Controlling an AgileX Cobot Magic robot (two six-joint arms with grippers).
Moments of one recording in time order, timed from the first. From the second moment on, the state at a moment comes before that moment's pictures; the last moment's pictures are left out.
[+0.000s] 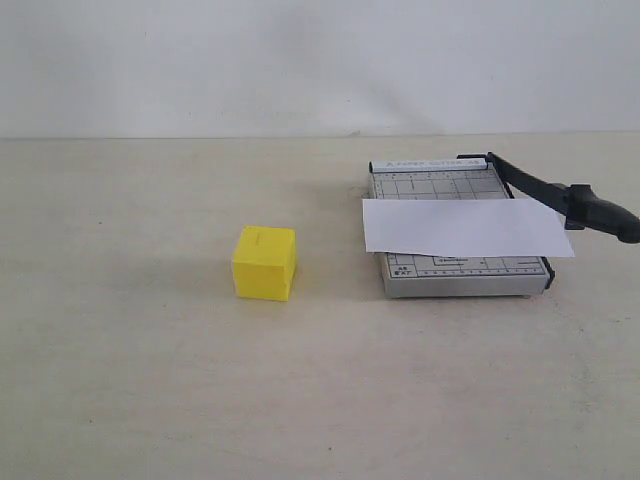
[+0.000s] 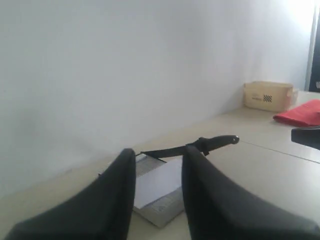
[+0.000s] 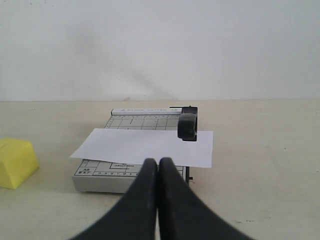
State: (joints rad) left arm -0.77 0.18 -0.22 0.60 0.01 -0.62; right arm 0.16 0.02 0.00 0.15 0.15 -0.06
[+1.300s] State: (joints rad) left arm -0.77 0.03 0.00 0.67 -0.04 -0.38; right arm 0.16 0.02 0.00 0.15 0.15 -0.06
